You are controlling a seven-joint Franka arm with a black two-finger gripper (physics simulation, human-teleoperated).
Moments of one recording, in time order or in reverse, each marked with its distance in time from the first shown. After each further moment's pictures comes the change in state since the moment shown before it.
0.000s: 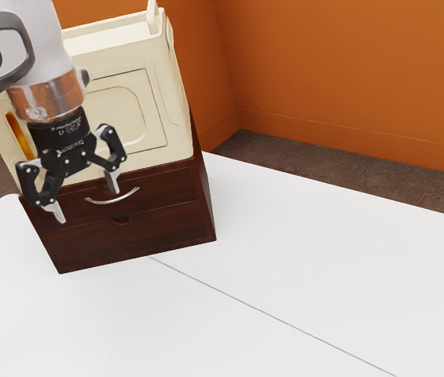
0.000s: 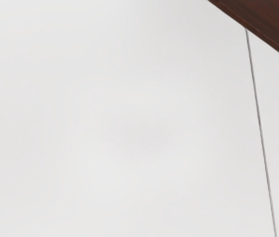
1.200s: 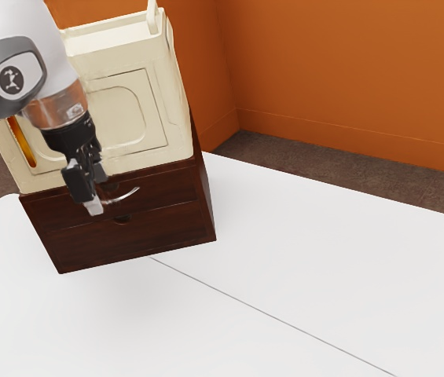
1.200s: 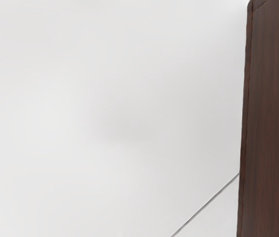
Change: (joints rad) arm 0.180 0.033 -0.054 -0.098 -0.013 0.226 -0.852
